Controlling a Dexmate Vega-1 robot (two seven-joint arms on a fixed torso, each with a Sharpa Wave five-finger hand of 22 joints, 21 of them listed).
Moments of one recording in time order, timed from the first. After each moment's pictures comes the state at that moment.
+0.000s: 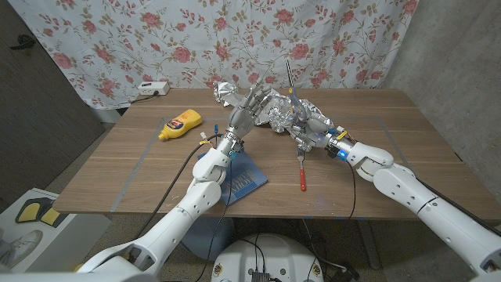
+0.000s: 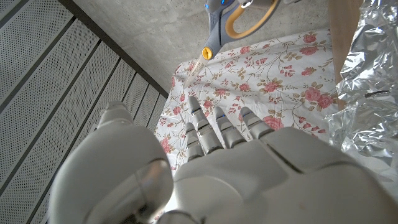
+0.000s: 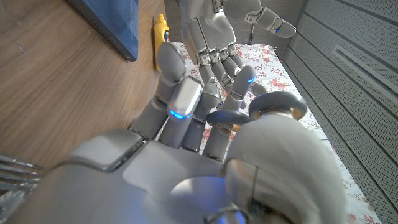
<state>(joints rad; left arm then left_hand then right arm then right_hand) 0.87 0.26 0.48 -1.34 -0.79 -0.59 -0.45 0.72 -0.03 0.13 0.02 0.18 0.19 -0.17 0.19 0.19 0.50 -0.17 0.27 0.44 0.22 -0.09 0.19 0.38 0.10 0.09 0.19 0.18 -0.95 -0.70 -0.40 -1.67 0.98 0.03 0.50 0.89 0.03 0.02 -0.04 0.22 0.96 -0.06 0.59 0.66 0.89 -0.02 1.41 1.25 1.16 -0.21 1.56 1.24 1.05 -0.18 1.35 0.72</state>
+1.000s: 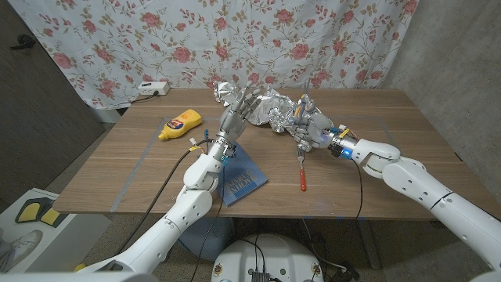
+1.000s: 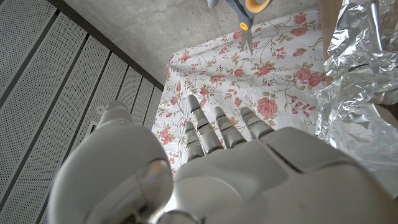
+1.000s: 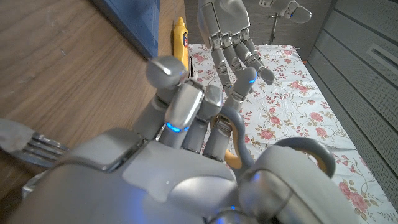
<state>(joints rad) 0.97 0.35 0.47 -1.48 -0.75 -0.60 -0.31 0.72 -0.02 0.12 0.01 0.19 0.21 -0.18 0.19 0.19 0.53 -0.18 0.27 0.43 0.22 -0.09 0.20 0.36 0.11 0.08 0.19 0.18 -0.95 -0.80 -0.38 -1.77 0.97 -0.10 0.42 0.25 -0.07 -0.34 0.18 0.28 0.96 -0.06 0.58 0.60 1.02 -0.08 1.51 1.25 1.28 -0.21 1.57 1.24 1.14 -0.21 1.40 0.97</state>
